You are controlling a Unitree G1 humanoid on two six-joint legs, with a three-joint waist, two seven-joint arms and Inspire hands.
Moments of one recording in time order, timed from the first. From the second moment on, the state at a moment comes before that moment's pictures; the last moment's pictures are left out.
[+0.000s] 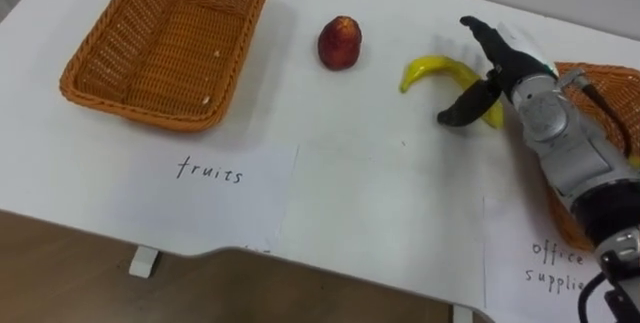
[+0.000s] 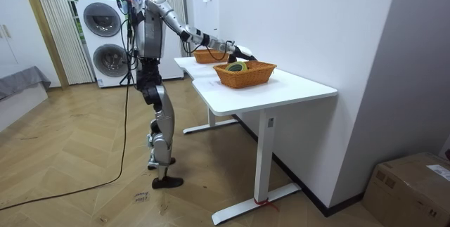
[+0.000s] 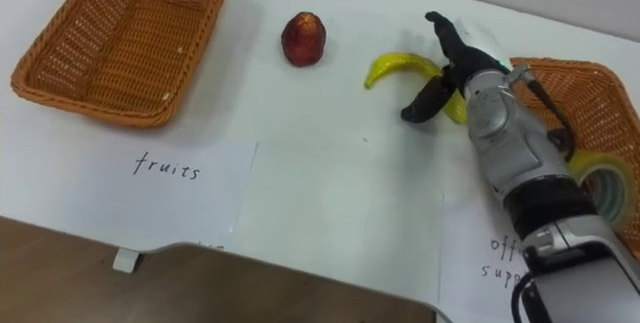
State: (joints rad) left arm 0.09 0.27 -0.06 1.04 0.03 0.09 0.14; right arm -0.67 -0.51 0.31 0.74 -0.36 0.11 -0.02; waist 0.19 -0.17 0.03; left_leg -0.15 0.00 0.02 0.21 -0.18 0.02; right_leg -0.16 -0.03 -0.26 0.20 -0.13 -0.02
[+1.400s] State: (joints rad) left arm 0.08 0.30 -0.06 1.04 0.03 0.12 0.12; right arm -0.76 -0.57 0.31 0.90 -0.35 0.12 0.09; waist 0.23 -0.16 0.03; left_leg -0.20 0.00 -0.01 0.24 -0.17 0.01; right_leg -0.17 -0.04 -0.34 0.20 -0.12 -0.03
